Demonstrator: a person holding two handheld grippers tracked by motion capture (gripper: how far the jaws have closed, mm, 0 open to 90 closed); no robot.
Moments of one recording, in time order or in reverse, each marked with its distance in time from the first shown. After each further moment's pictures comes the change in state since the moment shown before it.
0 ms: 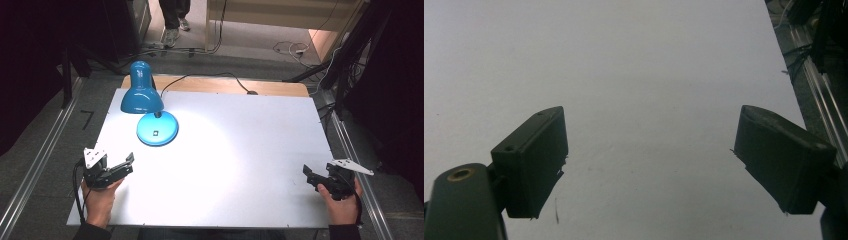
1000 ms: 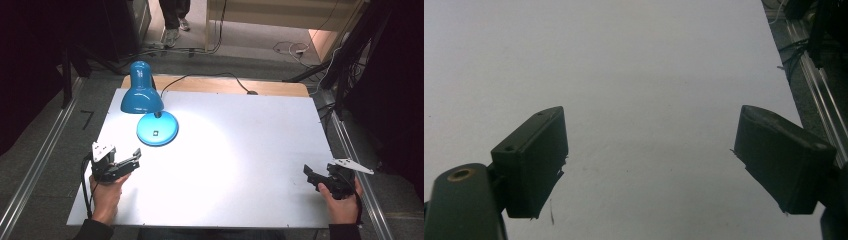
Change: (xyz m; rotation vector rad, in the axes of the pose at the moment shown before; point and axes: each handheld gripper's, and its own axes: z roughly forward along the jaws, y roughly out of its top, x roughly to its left) left arm -0.013 0.010 0.011 0.000 -0.049 -0.009; right arm -0.002 0.001 0.001 0.011 -0.011 0.010
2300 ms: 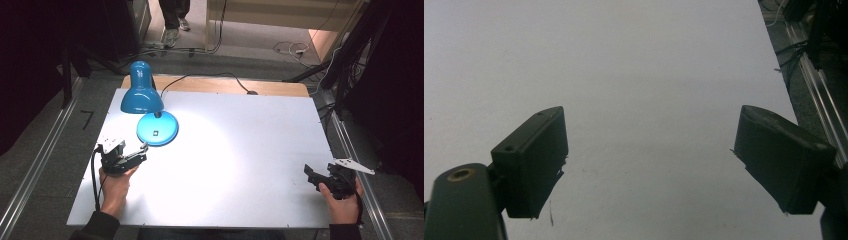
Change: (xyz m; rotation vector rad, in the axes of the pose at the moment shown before) left arm -0.014 0.010 0.020 0.005 -0.019 -0.001; right arm -0.001 0.001 -0.001 -0.007 -0.002 0.004
